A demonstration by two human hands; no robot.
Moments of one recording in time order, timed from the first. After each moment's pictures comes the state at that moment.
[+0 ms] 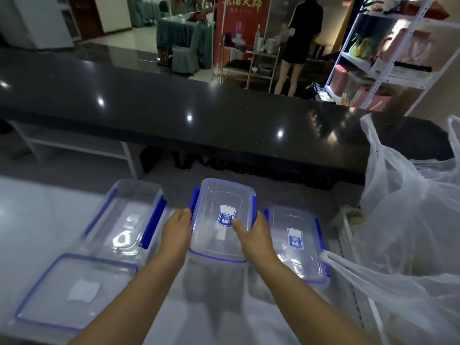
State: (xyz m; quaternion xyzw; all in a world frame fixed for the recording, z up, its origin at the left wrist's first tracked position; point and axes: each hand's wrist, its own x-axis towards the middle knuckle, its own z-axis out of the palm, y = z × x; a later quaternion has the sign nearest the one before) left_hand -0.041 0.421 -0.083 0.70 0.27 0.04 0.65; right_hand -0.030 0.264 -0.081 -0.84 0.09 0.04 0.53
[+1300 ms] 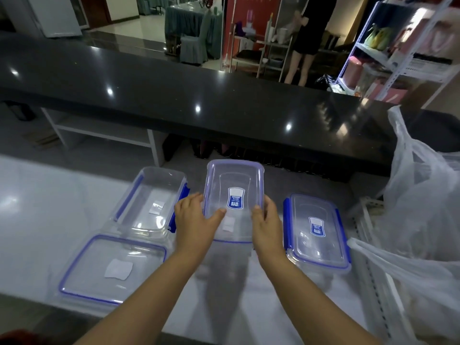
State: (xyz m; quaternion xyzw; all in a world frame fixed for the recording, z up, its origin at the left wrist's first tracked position) left_hand -0.068 0.449 -0.091 0.87 0.16 0.17 0.43; right_hand -0.060 0.311 -0.077 -0.79 0.09 -0.05 0.60
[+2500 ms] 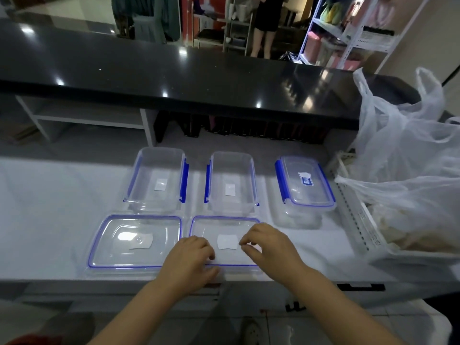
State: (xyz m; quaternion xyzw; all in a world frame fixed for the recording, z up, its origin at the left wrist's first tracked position) left_hand -0.202 0.522 -0.144 0.95 -0.24 0.01 0.18; right_hand -0.203 0.311 -0.087 -0.95 -0.20 -0.02 0.23
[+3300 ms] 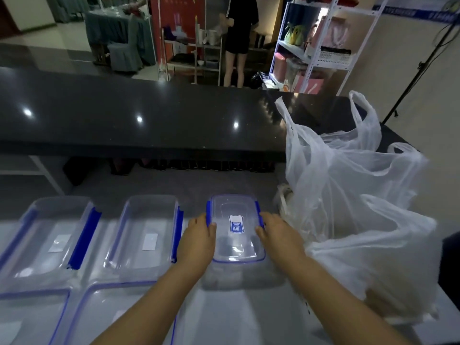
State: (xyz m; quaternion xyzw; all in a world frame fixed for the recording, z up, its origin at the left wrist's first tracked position) left_hand -0.039 0.269 -0.103 0.93 0.03 -0.02 0.37; right_hand -0.055 0.084 -0.083 -0.99 0.05 -0.02 0.15
